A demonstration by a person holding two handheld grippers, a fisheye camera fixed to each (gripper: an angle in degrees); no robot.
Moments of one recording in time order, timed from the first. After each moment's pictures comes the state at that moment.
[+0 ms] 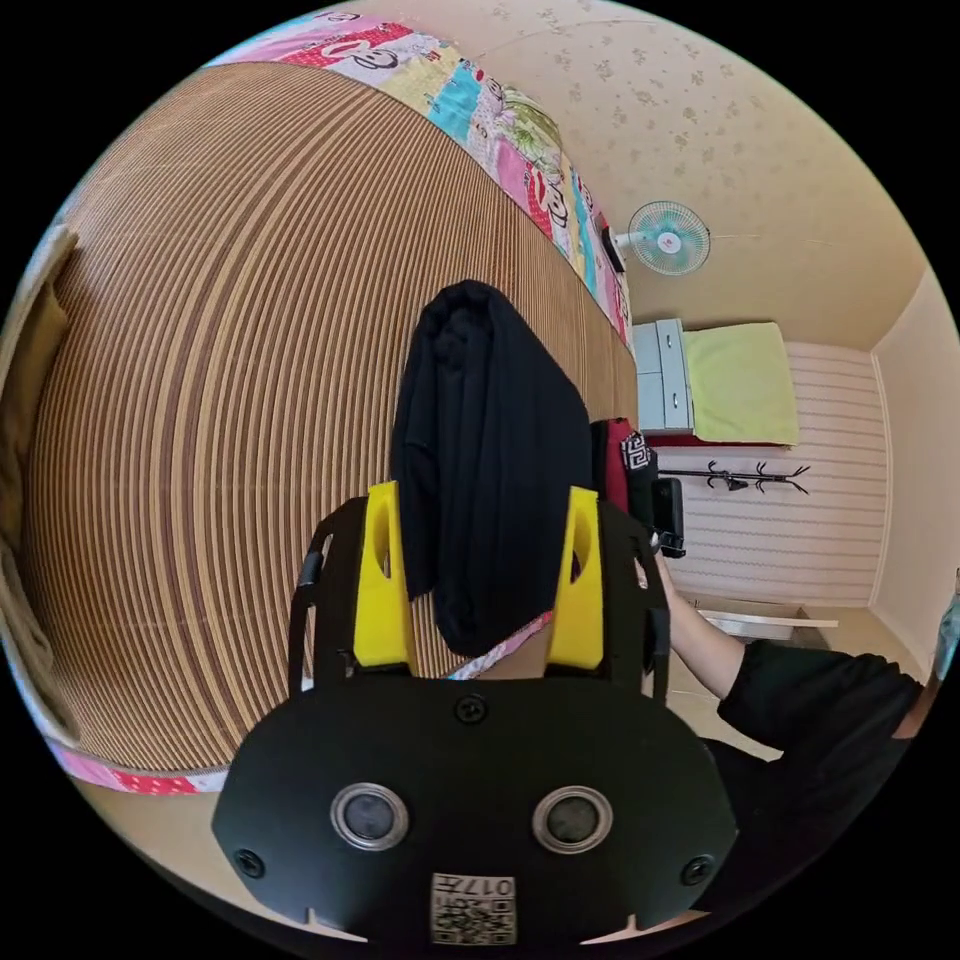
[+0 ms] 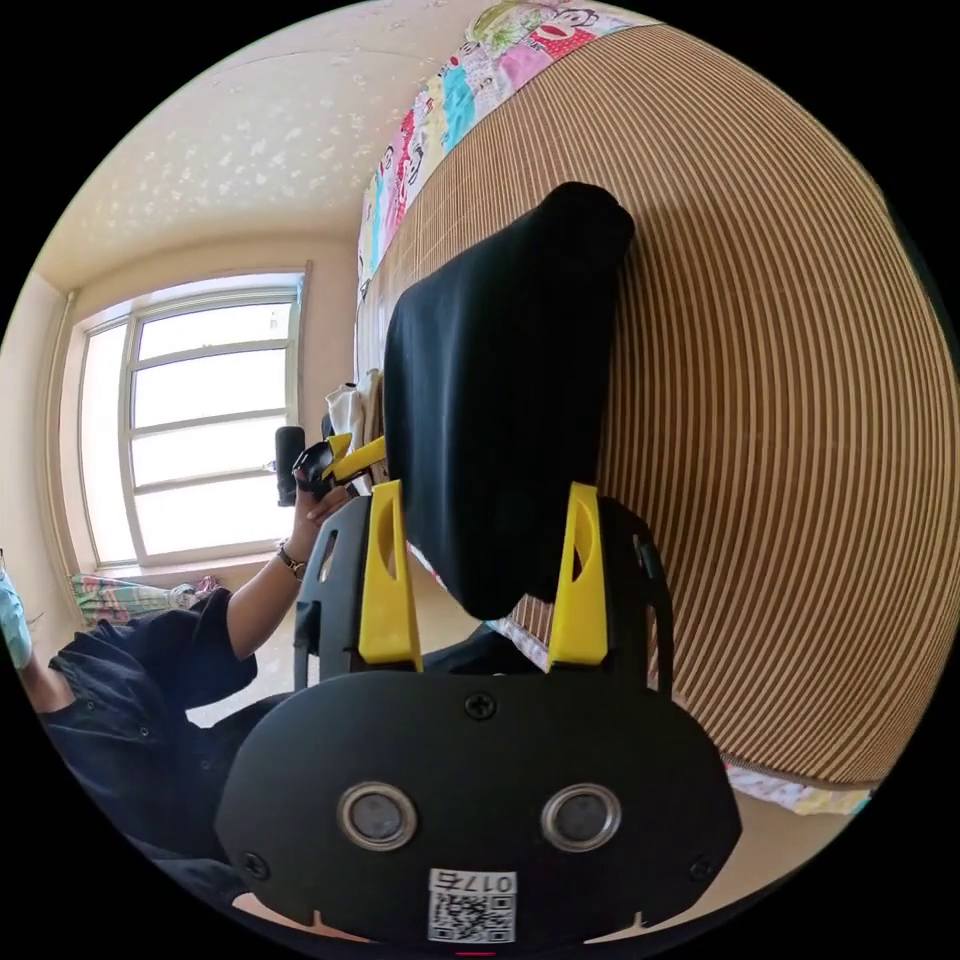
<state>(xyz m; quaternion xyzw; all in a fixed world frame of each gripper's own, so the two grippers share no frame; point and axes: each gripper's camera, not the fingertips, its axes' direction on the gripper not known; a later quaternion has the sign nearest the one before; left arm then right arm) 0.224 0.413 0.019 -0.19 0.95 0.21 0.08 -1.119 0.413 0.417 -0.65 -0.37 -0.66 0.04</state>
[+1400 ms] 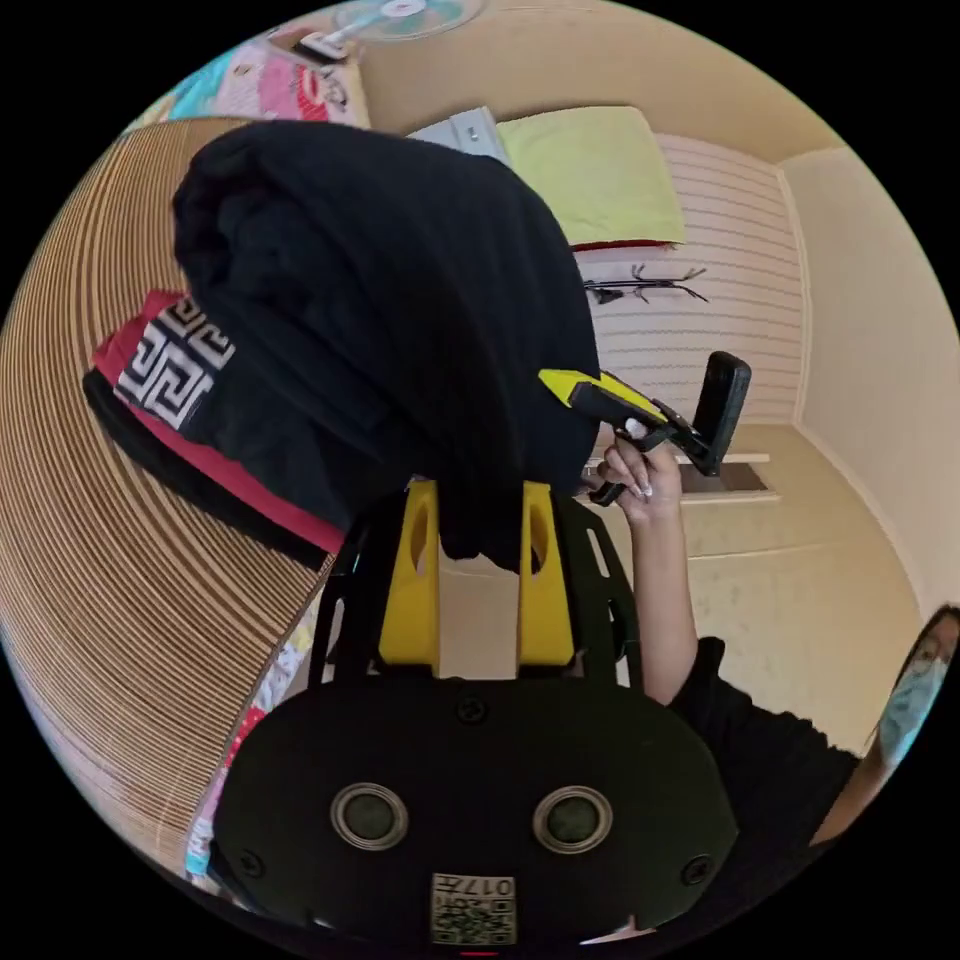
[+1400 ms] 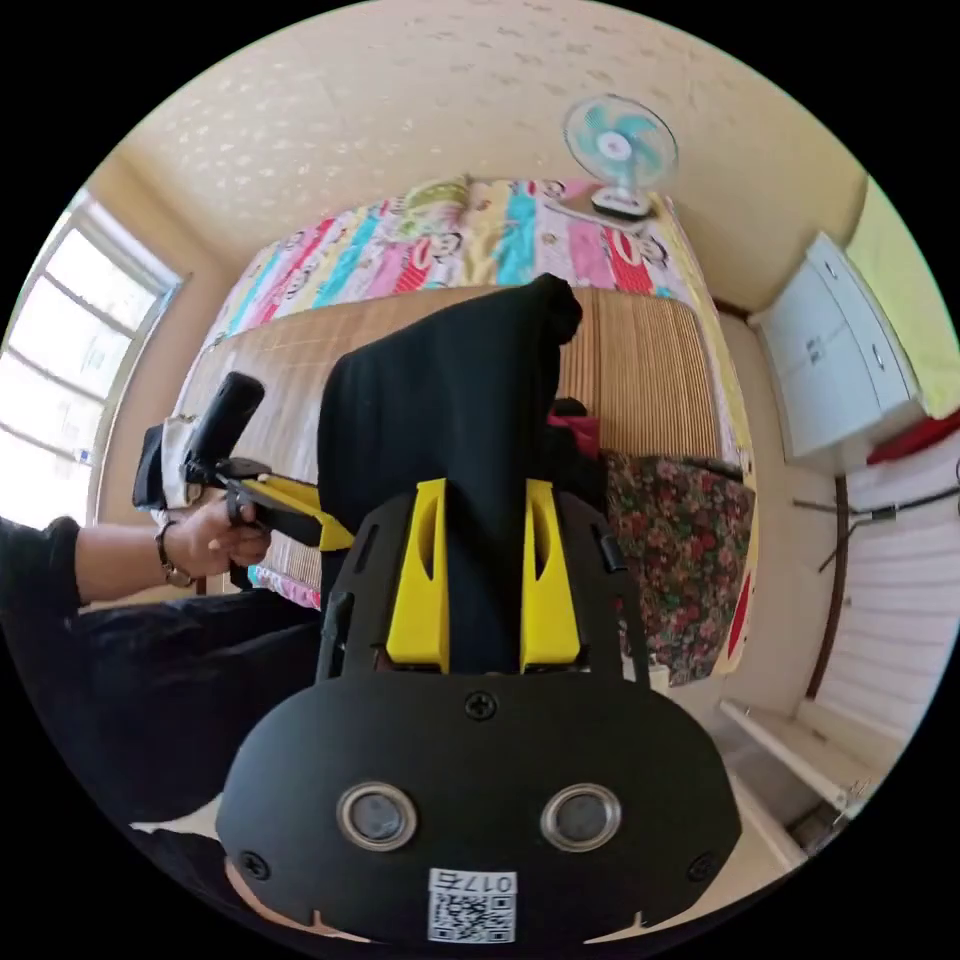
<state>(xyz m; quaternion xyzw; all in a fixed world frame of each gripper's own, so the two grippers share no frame) -0.130 0.344 -0.376 -0.08 0.89 0.42 -0.12 -1.325 0.118 0.296 -0.29 -0.45 -0.81 0.23</state>
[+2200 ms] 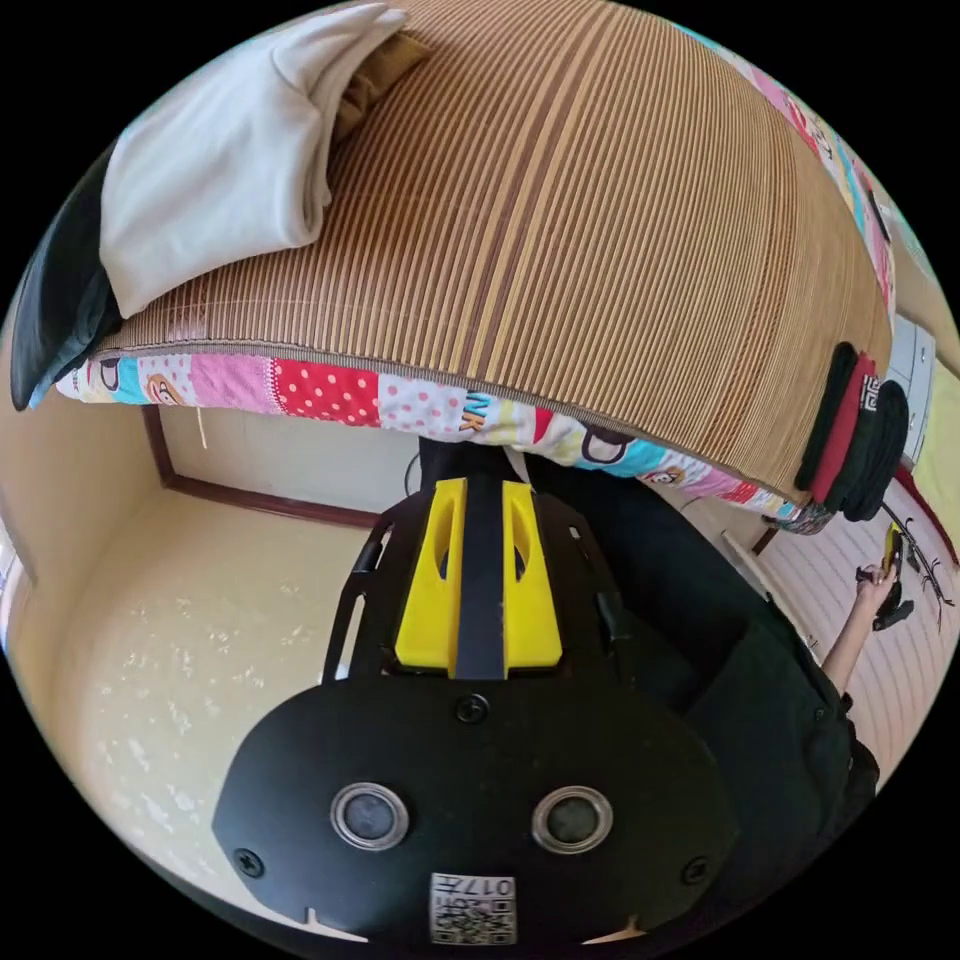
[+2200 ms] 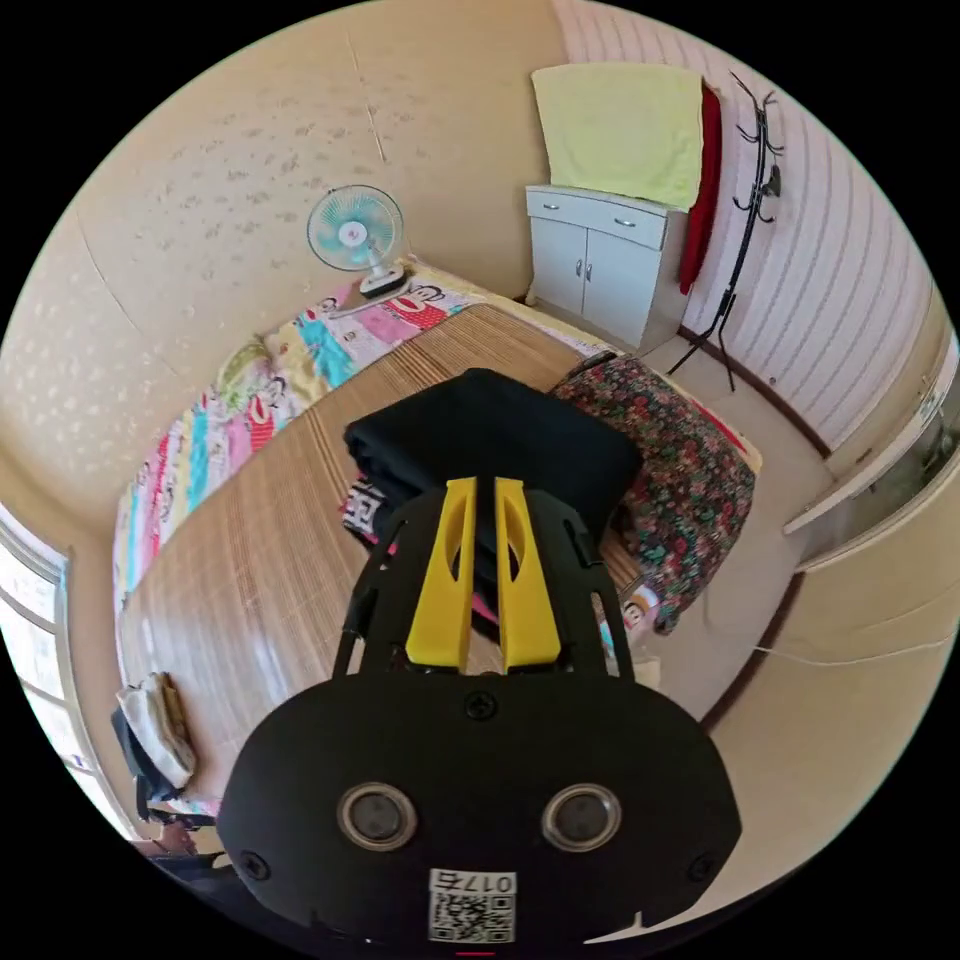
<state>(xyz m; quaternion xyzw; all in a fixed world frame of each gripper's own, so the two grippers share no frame) 0.006 0.459 0.080 -0.33 0.77 0.40 0.36 -1.109 0.176 0.292 -0.28 -0.44 -0.62 0.59</state>
